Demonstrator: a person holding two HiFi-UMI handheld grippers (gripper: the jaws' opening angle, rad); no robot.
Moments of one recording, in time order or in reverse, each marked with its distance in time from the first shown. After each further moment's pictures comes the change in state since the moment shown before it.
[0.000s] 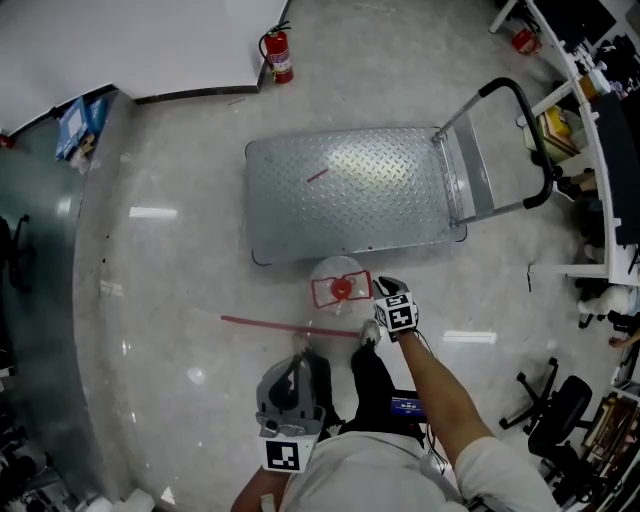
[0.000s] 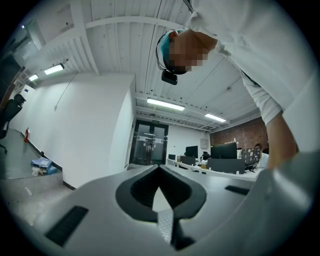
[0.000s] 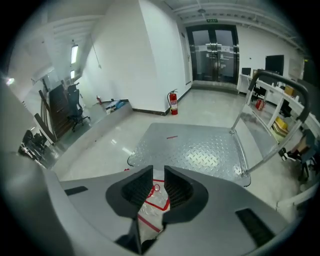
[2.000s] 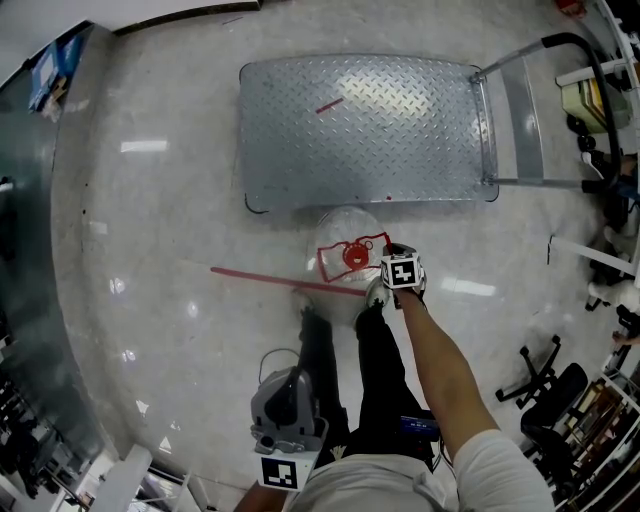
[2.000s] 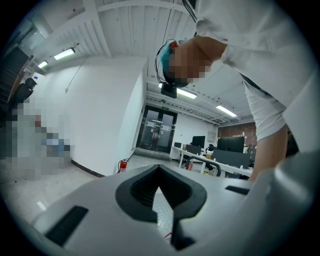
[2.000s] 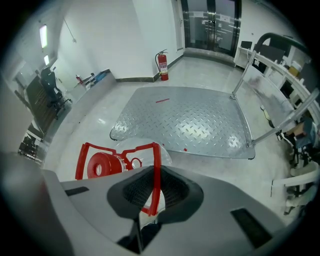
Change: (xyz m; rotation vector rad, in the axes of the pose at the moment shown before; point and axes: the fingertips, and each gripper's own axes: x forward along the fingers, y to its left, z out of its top) left arm -0.003 0.041 -0.112 -0.115 0.151 0.065; right arm 0.148 -0.027 -0.114 0.086 0.326 -0.090
